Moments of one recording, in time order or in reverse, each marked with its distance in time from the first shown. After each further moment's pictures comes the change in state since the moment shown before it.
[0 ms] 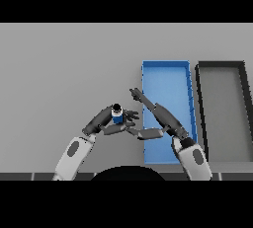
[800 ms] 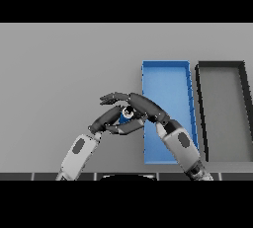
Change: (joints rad) left arm 0.016 -0.043 0.040 0.009 -0.034 -0.068 0.075; right arm -0.369 0.084 0.052 0.226 -0.050 0.104 0.124
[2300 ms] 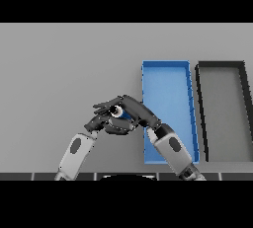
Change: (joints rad) left arm 0.010 0.004 0.052 -0.015 -0.053 -0.082 0.032; right arm 0.017 0.083 0.065 0.000 0.093 -0.105 -0.043
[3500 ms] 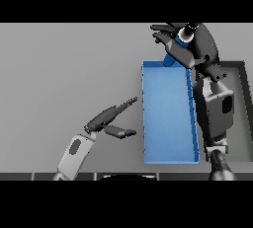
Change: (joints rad) left arm 0.015 0.023 -0.014 0.001 -0.033 0.016 0.051; right arm -0.489 -0.309 -0.523 0.172 -0.352 -0.229 0.115
